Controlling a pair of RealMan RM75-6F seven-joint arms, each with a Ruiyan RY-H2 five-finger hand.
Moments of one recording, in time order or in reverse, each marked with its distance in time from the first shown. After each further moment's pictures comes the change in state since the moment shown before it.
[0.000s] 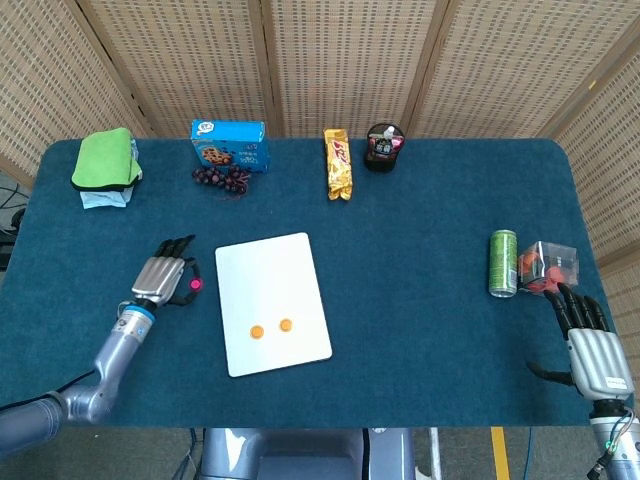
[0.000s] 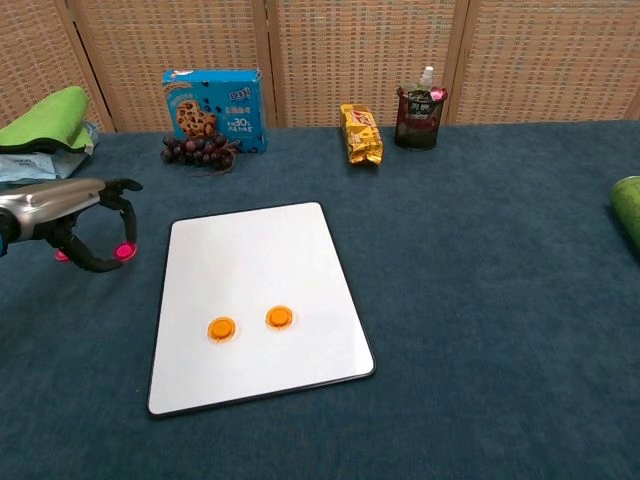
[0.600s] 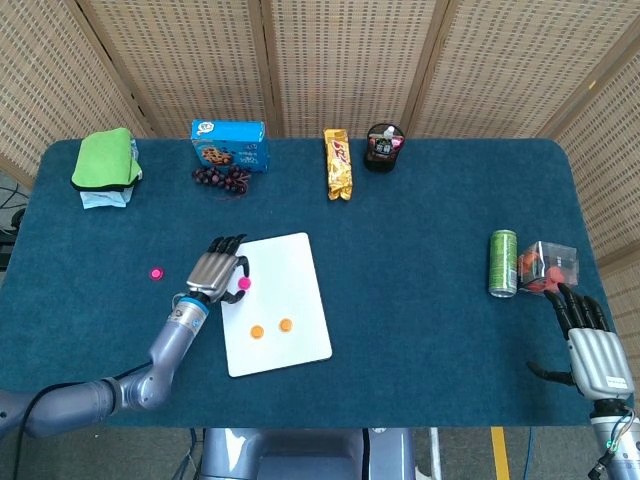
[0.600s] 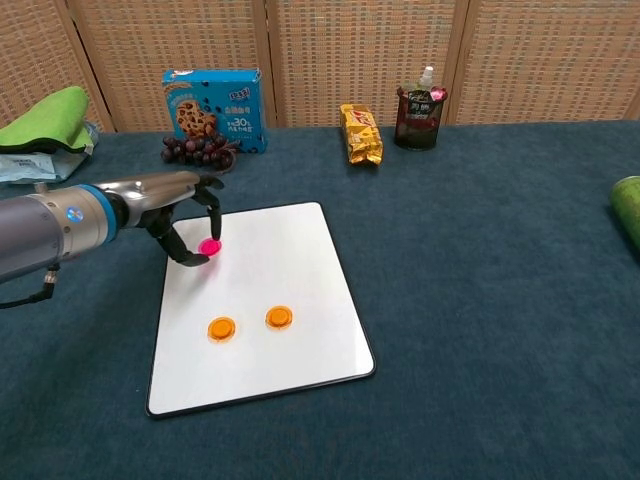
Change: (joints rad) left arm -0.185 -0.112 -0.079 -0.097 -0.321 -0.013 0.318; right arm 0.002 0.004 0.000 0.000 0.005 -0.008 0.012
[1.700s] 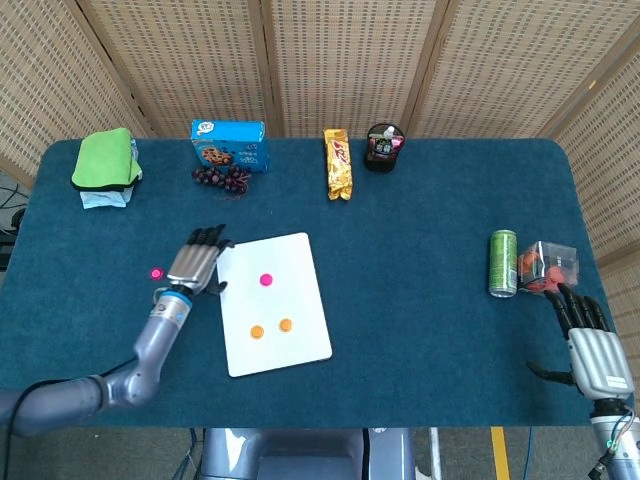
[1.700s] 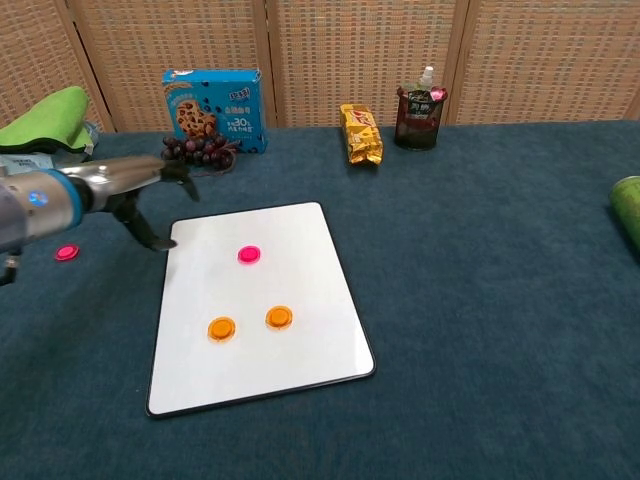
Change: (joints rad) left arm 0.041 0.112 0.059 -0.022 -0.003 0.049 -0.060; right arm 0.002 0.004 -0.001 -0.005 0.005 -0.007 0.000
